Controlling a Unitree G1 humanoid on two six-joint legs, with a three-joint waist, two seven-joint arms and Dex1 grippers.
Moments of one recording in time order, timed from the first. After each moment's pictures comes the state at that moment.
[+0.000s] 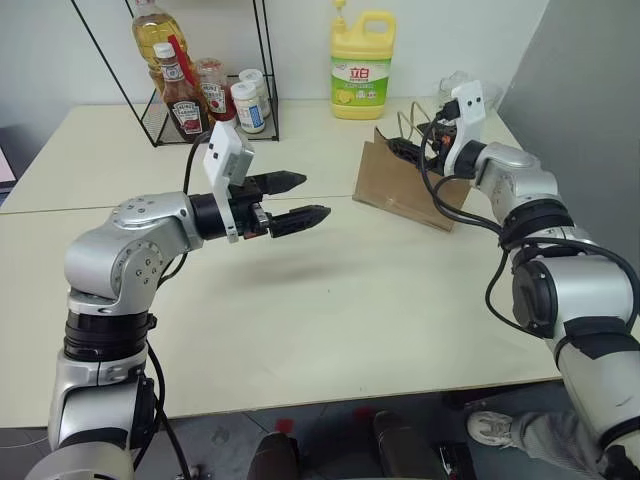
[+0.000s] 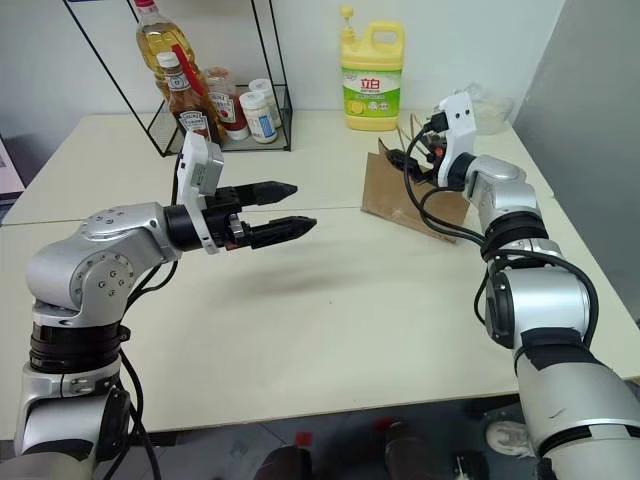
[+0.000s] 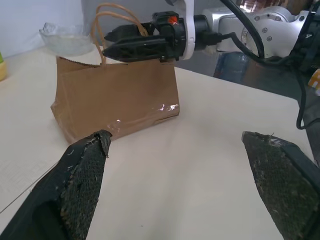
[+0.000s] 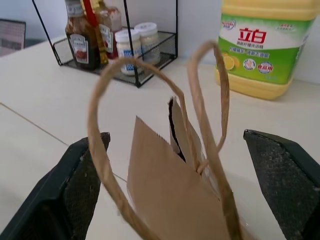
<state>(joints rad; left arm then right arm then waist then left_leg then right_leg) -0.67 0.65 0.08 -0.19 -0.66 0.83 -0.86 -1.36 -0.38 -0.11 1.24 0.16 0.09 0.75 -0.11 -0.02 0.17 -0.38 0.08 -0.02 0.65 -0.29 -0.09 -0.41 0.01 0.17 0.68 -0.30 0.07</state>
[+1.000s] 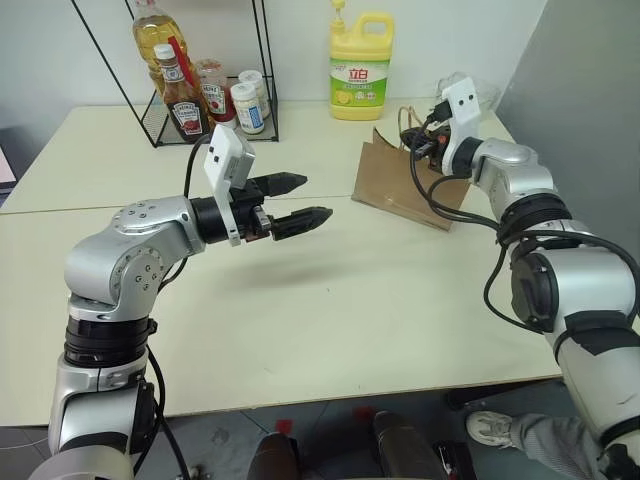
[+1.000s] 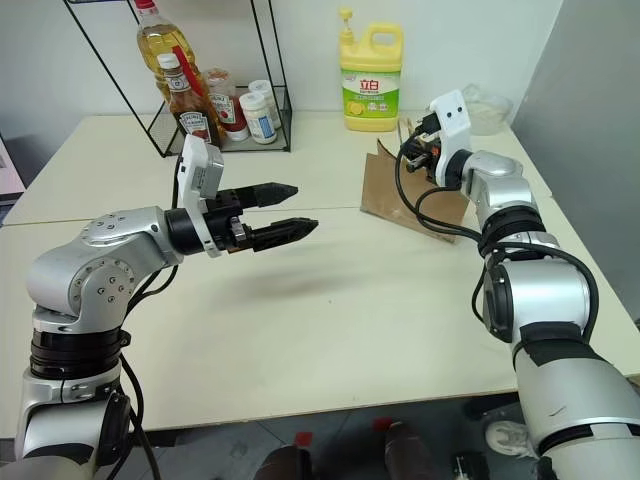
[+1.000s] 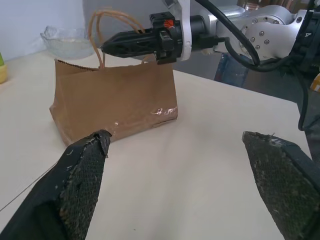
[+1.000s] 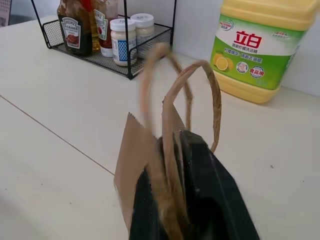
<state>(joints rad) -0.66 0.65 0.09 -0.20 -0.68 0.82 -0.83 -1.39 -0.38 -0.09 1.29 0.03 0.04 0.76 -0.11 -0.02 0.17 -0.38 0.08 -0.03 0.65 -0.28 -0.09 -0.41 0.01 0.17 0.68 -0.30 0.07</state>
